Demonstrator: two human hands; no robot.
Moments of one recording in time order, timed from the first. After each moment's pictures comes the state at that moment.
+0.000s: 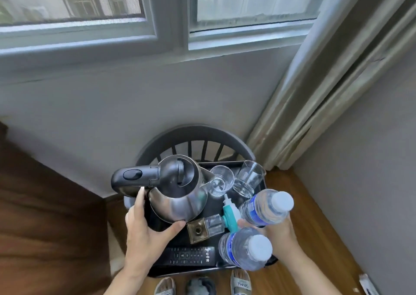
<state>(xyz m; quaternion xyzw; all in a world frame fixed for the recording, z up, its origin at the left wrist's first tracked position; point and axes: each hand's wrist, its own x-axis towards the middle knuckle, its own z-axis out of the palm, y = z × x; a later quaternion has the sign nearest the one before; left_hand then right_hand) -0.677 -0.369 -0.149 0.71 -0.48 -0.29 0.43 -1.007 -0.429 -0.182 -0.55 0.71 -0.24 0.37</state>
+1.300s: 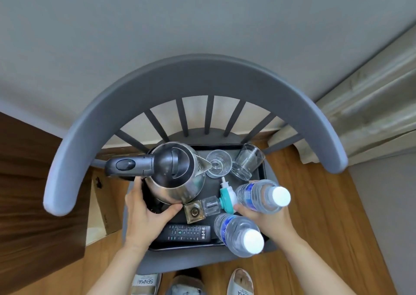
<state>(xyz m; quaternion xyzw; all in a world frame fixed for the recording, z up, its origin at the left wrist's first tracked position) -0.680 -0.460 -0.445 0.80 -0.33 -0.29 0.40 -0.988 -0.579 -0.485 -0.60 0.65 -0.16 0.44</state>
